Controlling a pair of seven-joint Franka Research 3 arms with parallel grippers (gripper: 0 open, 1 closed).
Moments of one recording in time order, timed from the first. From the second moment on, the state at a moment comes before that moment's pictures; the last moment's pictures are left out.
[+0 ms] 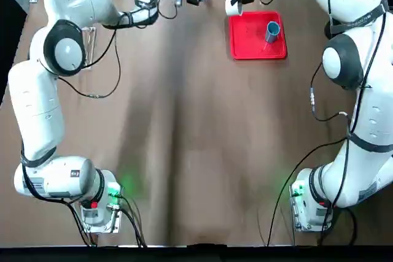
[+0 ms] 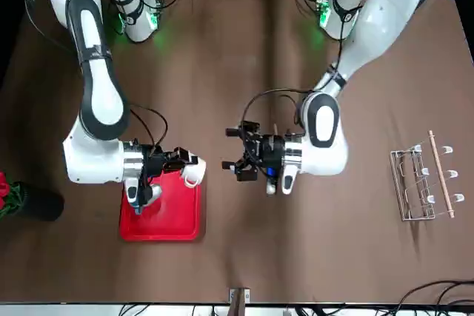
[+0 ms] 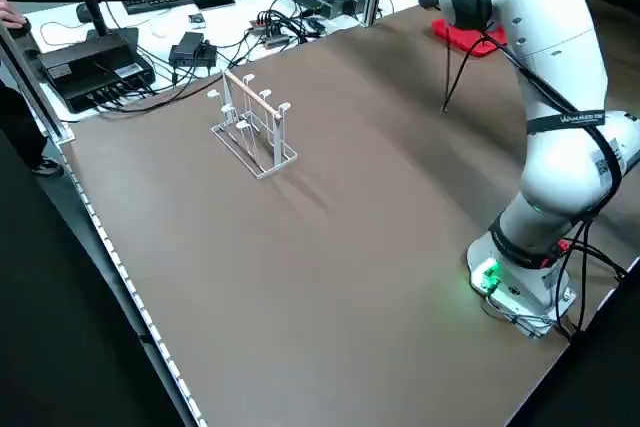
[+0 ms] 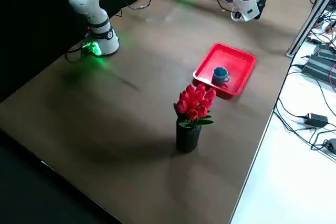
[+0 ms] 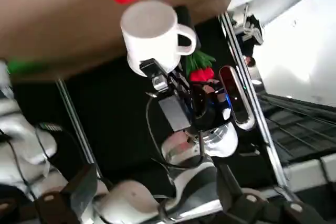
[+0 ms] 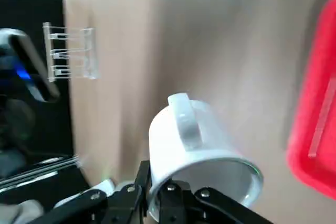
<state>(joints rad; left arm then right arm) 0.00 0.79 -0.68 -1.36 -1.27 2.20 -0.75 0.37 0.59 -0.15 -1.42 1.02 1.85 -0.30</state>
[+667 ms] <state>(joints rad) 0.11 0.64 -0.68 -1.36 -0.58 2.10 -0.98 0.38 0.65 -0.15 -1.46 0.75 2.06 -0.10</state>
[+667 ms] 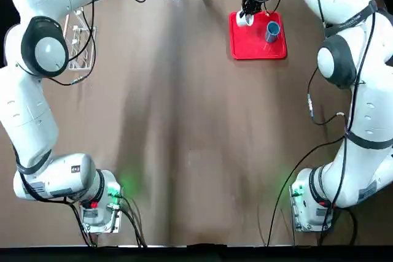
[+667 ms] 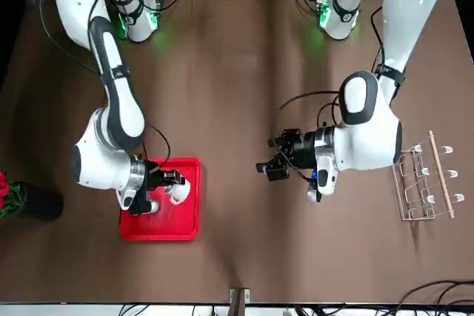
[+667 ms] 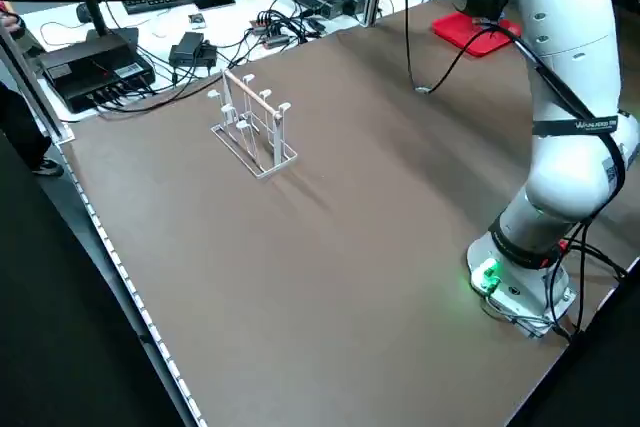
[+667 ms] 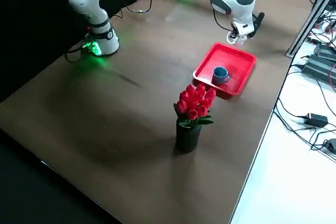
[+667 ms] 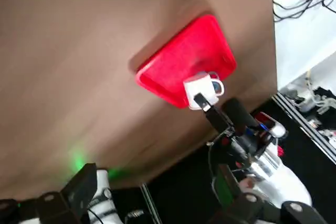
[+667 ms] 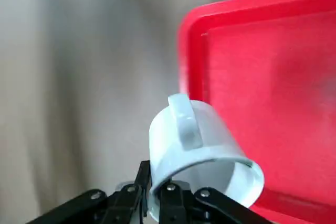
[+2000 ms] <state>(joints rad) 0.32 0.48 -0.67 -1.36 0.11 1.65 -0.46 0.44 0.79 -0.15 -1.45 0.40 2.22 0.26</state>
